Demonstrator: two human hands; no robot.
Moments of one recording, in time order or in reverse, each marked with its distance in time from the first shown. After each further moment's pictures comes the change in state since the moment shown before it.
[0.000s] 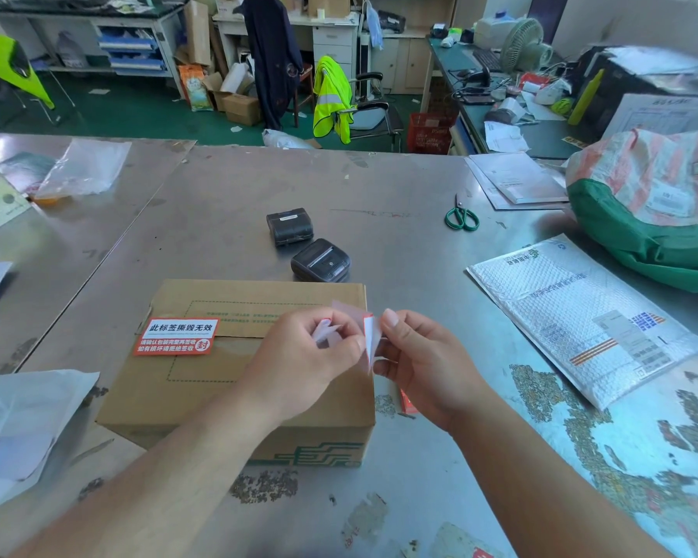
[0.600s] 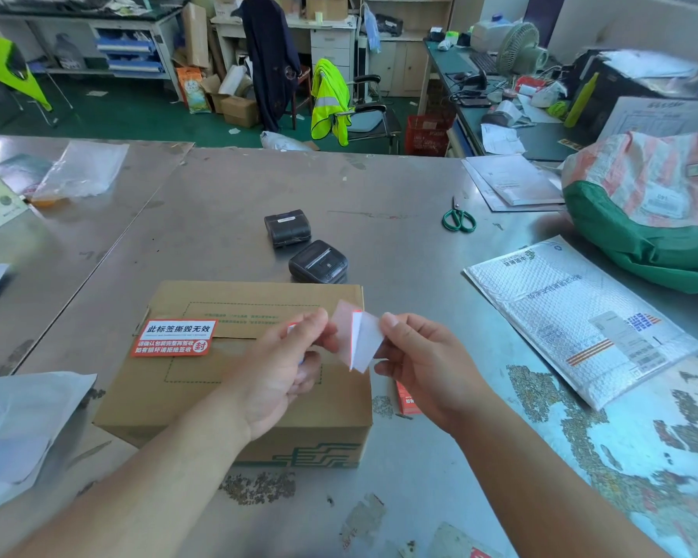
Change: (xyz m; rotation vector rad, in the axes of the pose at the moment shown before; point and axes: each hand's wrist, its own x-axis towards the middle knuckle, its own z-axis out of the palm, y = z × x) left_hand 0.003 -0.033 -0.008 -0.645 -0.141 -0.235; right_hand -0.002 0.001 -0.006 -0.051 0.074 0.020
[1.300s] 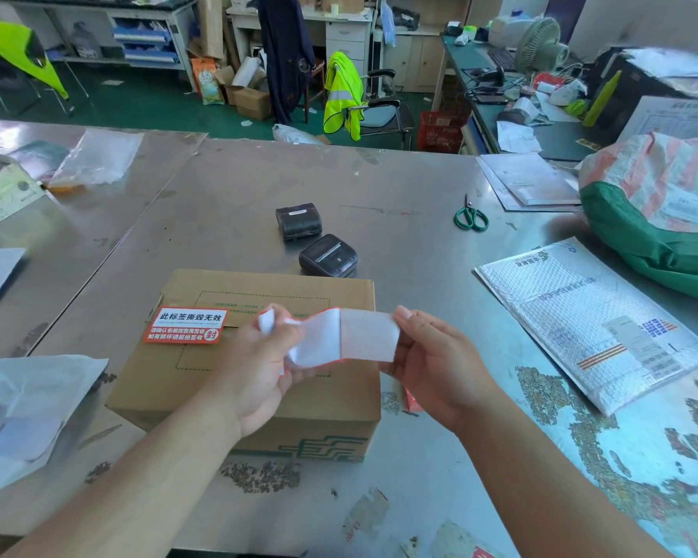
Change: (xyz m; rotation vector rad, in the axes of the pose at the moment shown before) left_hand -0.009 0.003 -0.010 -0.187 0.216 -0.011; right_hand 0.004 0.001 0.005 0.128 0.011 0.055
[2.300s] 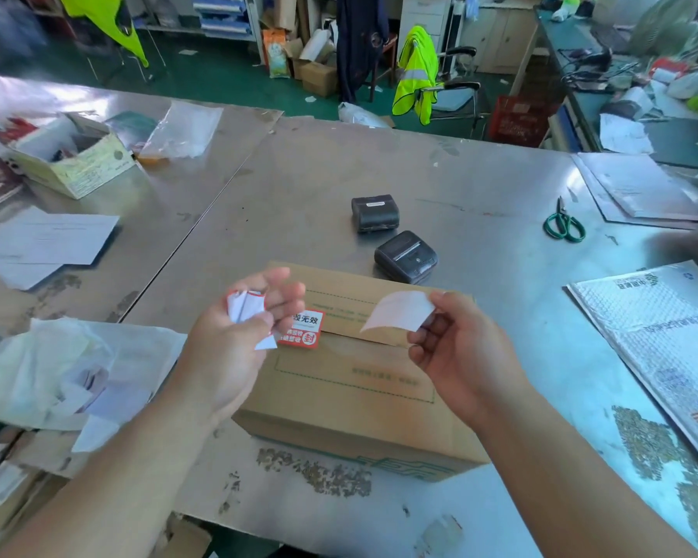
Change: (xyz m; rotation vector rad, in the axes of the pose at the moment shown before) left_hand -0.002 0.054 -0.114 0.033 0.197 0.246; right_hand 0.056 0.007 0.097 0.141 0.152 0.131
